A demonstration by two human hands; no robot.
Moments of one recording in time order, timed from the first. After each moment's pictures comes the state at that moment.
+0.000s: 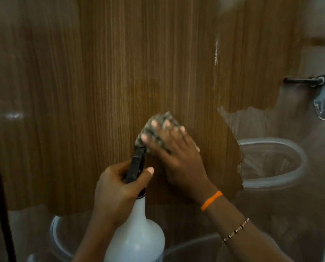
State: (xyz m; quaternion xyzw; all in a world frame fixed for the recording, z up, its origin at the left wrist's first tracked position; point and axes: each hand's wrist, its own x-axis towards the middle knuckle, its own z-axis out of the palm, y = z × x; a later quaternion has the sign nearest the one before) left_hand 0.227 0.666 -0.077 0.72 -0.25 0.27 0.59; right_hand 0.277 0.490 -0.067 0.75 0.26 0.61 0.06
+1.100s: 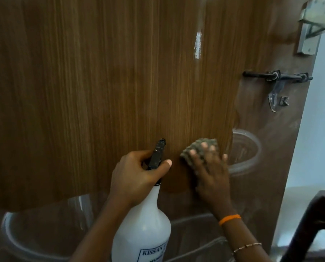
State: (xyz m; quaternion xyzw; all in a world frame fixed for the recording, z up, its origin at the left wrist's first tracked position) left_hand 0.219 0.578 -0.073 0.77 -0.31 0.20 0.52; right_hand 0.248 0.344 -0.157 0.79 0.06 0.61 0.04
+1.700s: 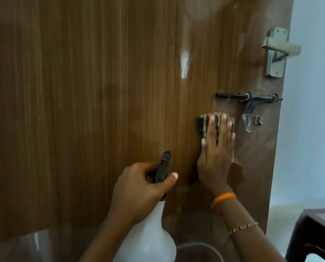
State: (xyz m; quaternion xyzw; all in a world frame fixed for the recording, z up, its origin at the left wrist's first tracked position) left_hand 0.216 0.515 -0.052 0.76 -0.34 0.18 0.52; right_hand 0.254 0.304 -0.051 0.73 -0.05 0.68 -0.08
